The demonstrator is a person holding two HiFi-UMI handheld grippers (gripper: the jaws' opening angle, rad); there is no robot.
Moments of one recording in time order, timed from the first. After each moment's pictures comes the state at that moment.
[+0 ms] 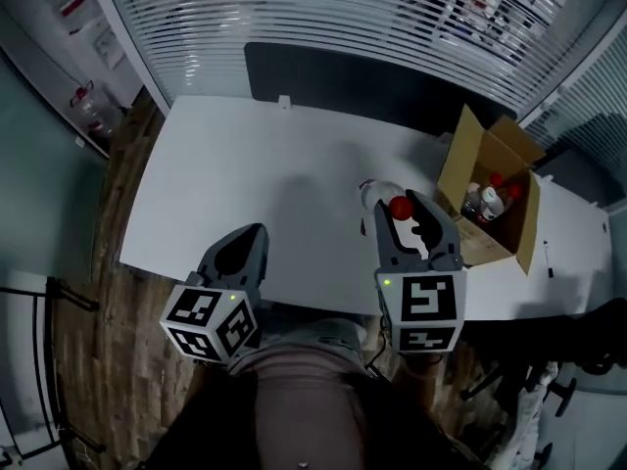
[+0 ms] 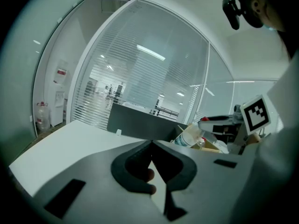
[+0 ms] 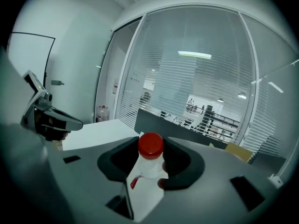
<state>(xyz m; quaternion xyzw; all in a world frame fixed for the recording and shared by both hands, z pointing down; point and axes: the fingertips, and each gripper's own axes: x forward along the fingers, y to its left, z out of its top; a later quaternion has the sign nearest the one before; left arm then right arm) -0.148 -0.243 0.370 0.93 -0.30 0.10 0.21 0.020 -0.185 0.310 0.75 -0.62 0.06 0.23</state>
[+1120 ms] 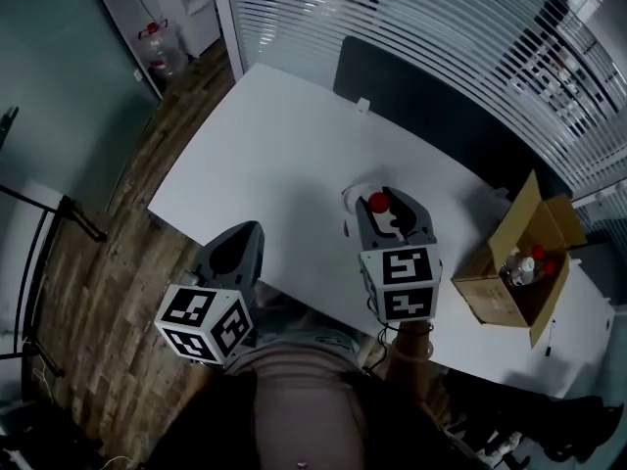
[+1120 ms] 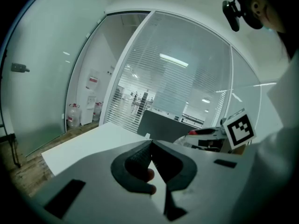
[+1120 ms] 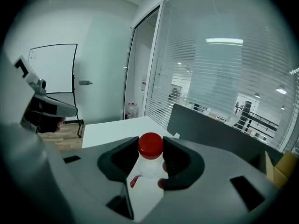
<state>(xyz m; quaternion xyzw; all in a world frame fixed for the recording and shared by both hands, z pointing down) -0.251 -0.272 0.383 0.86 -0.45 0.07 0.23 -0.076 -0.294 0.387 0.60 -0.75 0.08 0.26</state>
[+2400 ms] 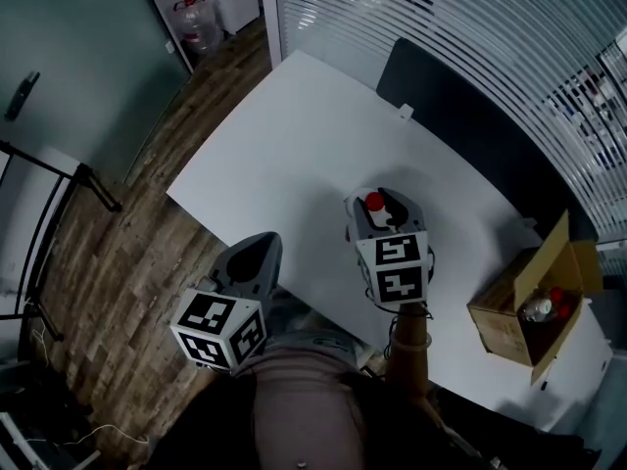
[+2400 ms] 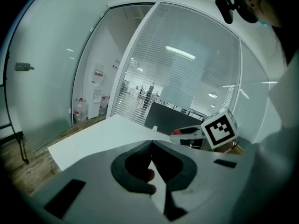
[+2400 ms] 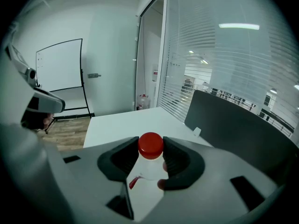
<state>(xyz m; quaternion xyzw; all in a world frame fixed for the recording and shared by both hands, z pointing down) -0.267 -0.287 0.419 0.84 -0.47 0.11 0.26 -0.123 -0.357 0.462 0.53 -0.78 0.13 0.30</state>
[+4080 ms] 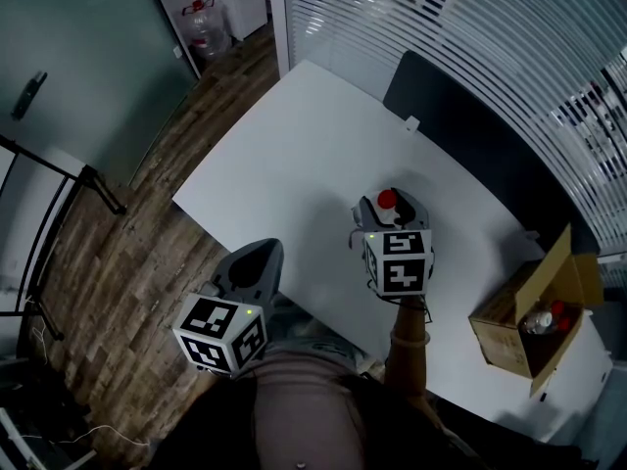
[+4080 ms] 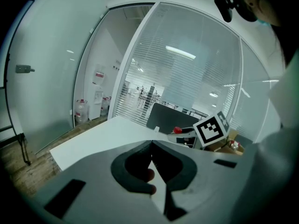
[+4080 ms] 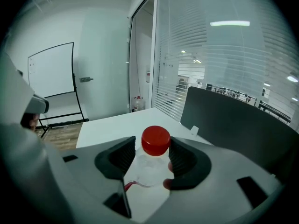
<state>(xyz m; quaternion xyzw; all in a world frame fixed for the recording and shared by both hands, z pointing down) -0.275 -0.294 0.419 0.83 -0.48 0.11 0.25 -0.110 -0.386 0.478 0.56 -0.77 0.14 0.28</state>
